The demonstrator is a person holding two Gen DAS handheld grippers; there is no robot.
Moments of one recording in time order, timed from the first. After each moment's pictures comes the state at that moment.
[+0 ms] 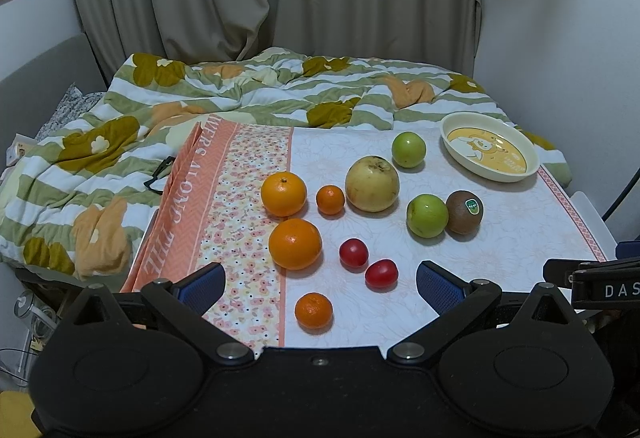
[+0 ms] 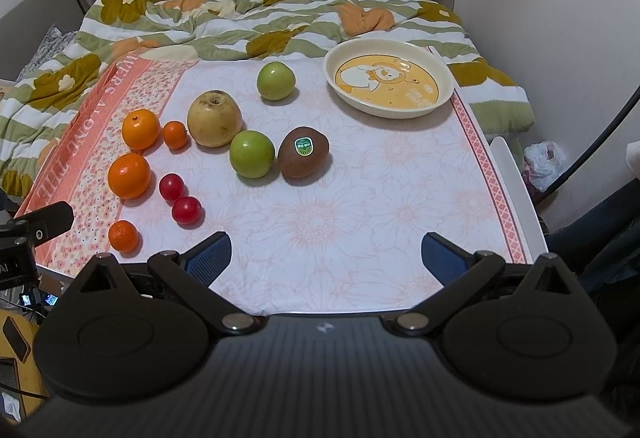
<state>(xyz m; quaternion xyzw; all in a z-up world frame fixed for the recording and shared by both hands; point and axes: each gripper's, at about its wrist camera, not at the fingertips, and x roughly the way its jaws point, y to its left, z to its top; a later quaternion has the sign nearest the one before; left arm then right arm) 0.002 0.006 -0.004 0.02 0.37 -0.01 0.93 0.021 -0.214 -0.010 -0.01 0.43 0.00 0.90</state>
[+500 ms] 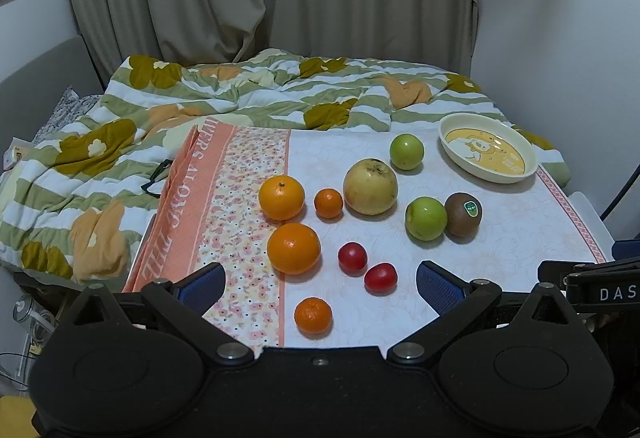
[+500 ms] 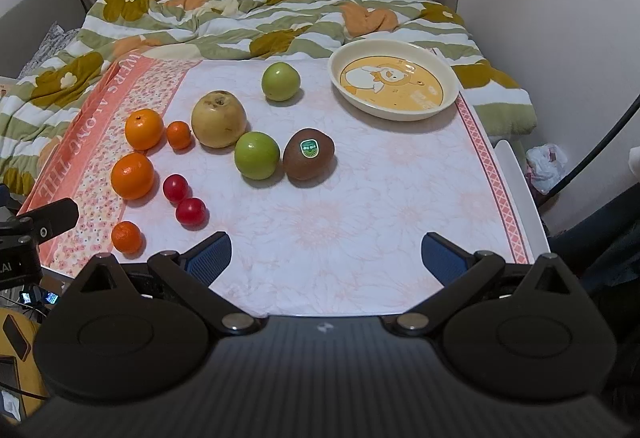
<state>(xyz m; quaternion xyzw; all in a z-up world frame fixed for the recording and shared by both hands) 0.009 0.006 -0.005 0.02 0.37 -0.02 0.93 0.026 -0.209 -0.011 -0.01 0.43 0.00 0.90</state>
